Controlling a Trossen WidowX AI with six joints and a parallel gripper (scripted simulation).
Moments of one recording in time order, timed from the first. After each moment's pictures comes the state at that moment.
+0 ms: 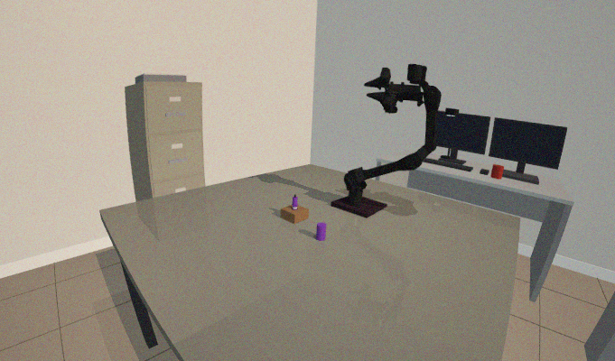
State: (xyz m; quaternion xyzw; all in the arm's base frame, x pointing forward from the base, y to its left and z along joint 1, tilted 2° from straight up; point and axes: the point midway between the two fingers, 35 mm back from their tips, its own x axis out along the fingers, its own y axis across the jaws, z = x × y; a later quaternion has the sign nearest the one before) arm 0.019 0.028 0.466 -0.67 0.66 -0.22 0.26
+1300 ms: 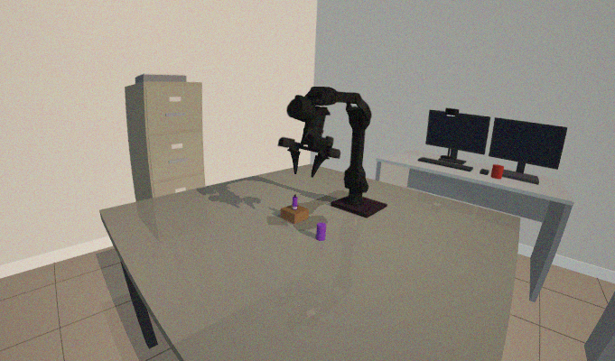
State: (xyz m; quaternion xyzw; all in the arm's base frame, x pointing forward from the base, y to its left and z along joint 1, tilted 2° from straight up) arm 0.329 -0.059 0.210 -0.30 0.57 0.22 0.73
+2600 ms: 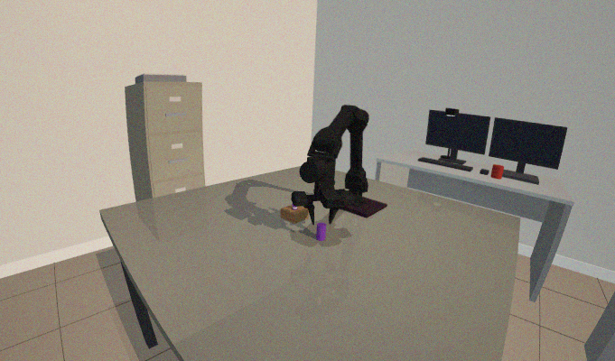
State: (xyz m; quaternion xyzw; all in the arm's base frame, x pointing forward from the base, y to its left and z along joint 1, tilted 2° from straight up) arm 0.338 0.014 0.072 -0.24 0.66 0.26 0.67
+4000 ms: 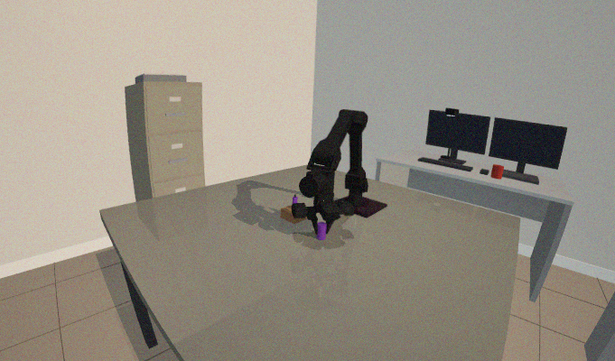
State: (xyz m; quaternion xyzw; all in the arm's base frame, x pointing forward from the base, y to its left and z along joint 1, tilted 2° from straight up) arm 0.334 0.014 0.034 -0.24 0.66 0.26 0.66
